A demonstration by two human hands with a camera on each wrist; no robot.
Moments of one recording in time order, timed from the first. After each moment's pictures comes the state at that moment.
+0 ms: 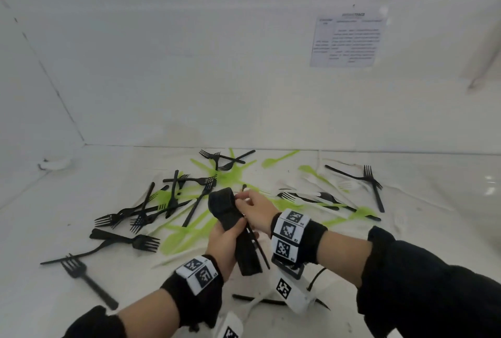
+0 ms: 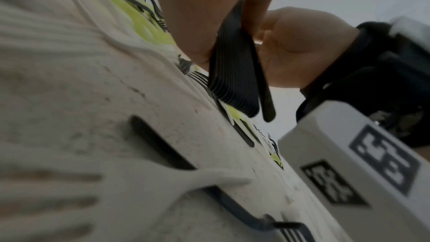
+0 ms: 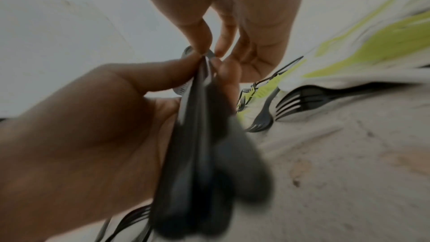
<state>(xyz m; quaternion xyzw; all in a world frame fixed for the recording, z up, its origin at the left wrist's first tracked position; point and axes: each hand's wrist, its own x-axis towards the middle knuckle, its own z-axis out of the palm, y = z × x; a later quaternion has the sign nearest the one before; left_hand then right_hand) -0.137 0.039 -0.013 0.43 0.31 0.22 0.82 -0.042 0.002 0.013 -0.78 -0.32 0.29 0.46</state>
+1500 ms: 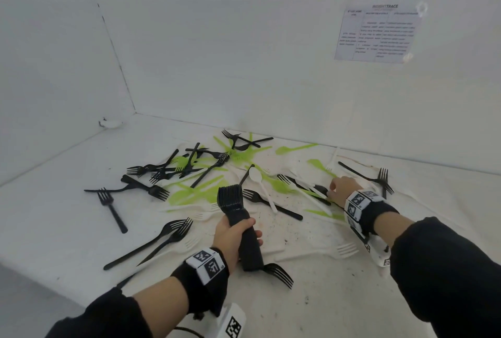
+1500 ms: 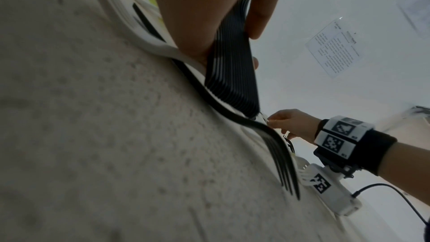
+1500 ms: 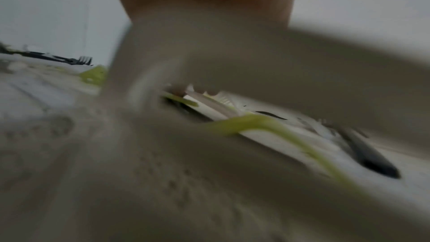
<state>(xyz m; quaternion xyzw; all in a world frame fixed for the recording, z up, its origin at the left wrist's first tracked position) -0.139 -0.045 -0.031 0.40 0.42 0.28 0.76 0.136 -0.116 -0.016 -0.93 -0.35 0.10 0.02</state>
